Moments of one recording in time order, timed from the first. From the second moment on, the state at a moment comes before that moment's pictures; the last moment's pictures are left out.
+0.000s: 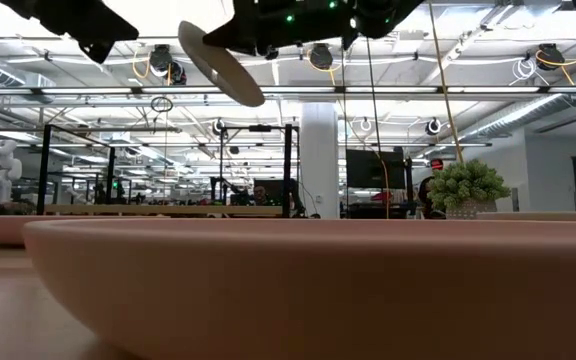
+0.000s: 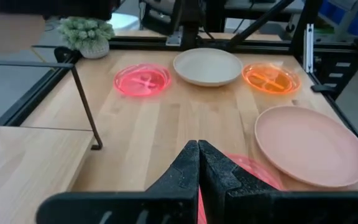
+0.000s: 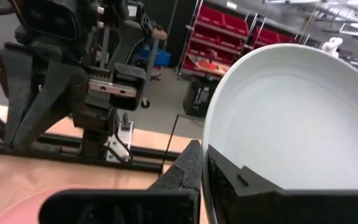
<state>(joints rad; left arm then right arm) -0.19 0.61 0.60 -0.36 -0.20 -0.10 -0.17 1.87 1.39 0.44 -0.01 -0.27</state>
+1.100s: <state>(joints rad) -0.19 0.62 0.60 -0.39 -0.21 -0.09 -0.17 1.98 1.38 0.34 0.00 -0.25</state>
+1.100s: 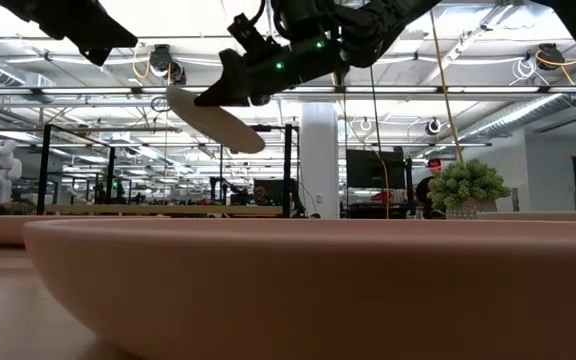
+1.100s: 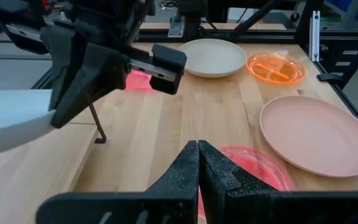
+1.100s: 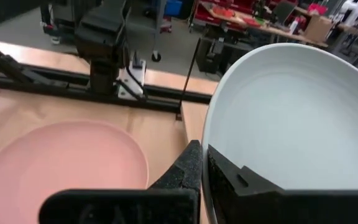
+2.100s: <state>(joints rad) -0.19 0.62 0.60 -0.39 -0.24 -0.05 -0.21 2.00 1.28 0.38 0.05 -0.31</state>
